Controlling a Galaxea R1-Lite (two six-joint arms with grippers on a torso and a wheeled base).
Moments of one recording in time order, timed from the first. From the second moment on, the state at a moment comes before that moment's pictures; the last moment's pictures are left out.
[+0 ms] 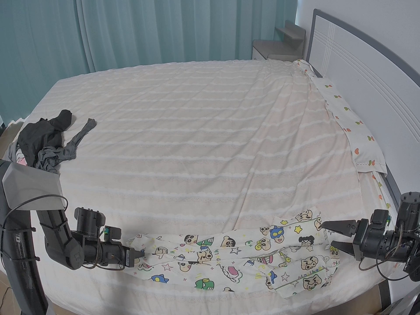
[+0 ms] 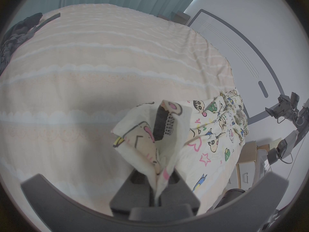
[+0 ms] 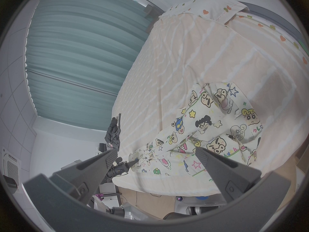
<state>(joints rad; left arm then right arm) -0.09 2.26 -0.40 -0.97 -0.46 -0.03 0.21 1.50 -0.07 -0.96 0.40 0.89</state>
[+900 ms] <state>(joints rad) 0.35 2.11 -0.27 -0.97 -0.64 -0.04 0.21 1.50 -0.06 -0.96 0.40 0.89</state>
